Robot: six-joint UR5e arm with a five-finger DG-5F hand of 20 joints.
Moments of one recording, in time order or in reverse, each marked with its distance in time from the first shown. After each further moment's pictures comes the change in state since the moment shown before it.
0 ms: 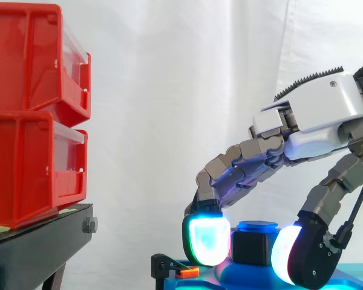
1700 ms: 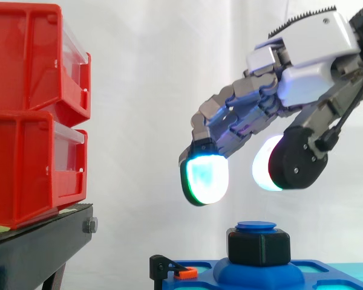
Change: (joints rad) arm 0.010 0.004 0.152 -0.150 0.001 0.035
